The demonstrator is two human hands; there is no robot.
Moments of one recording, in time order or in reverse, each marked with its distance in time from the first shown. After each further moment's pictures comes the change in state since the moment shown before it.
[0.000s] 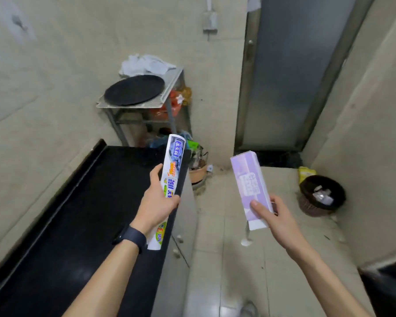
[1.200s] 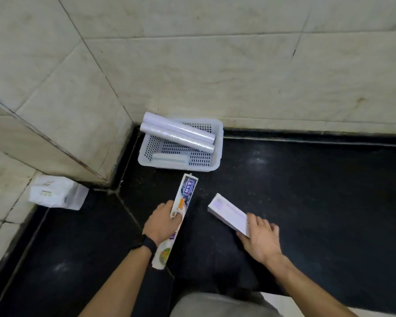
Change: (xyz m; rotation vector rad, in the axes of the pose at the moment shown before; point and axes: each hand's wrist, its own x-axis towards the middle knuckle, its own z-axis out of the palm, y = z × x) left_hand -0.526 -0.348 -0.110 -0.026 0.731 -1.224; right_hand -0.262 0.119 0.471 -1.273 -1.380 -1.168
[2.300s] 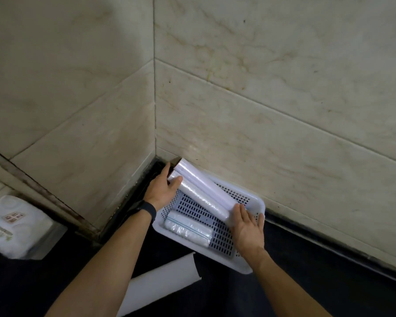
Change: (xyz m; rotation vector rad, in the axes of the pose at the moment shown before) left_hand 0.269 -0.038 -0.158 -0.580 0.249 -0.045; right_hand 0.296 -0.151 -0.074 -0.288 0.043 -0.136
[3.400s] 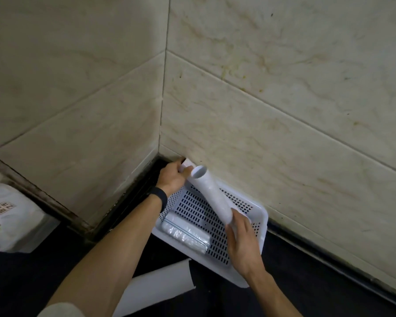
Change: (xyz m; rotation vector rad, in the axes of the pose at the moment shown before) left_hand 0.034 0.032 0.009 -0.178 -0.005 -0.135; right_hand -0.024 -0.015 -0.024 0.570 0.207 -0.226
